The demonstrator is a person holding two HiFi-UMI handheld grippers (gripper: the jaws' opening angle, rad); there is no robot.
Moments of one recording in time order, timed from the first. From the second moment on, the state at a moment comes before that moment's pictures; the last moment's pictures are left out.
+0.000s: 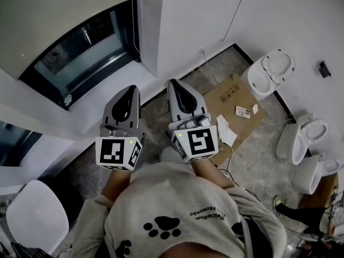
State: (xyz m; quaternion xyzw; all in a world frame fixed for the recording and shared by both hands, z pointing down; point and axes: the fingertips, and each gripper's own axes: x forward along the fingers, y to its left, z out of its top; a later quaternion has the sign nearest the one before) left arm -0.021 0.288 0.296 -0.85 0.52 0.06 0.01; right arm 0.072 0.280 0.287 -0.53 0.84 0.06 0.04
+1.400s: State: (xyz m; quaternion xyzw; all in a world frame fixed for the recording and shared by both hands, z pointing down) left arm -0.028 0.028 0.312 -0.86 0.51 0.06 -0.01; right arm 0.035 0.010 0.297 -0.49 0.87 0.06 0.02
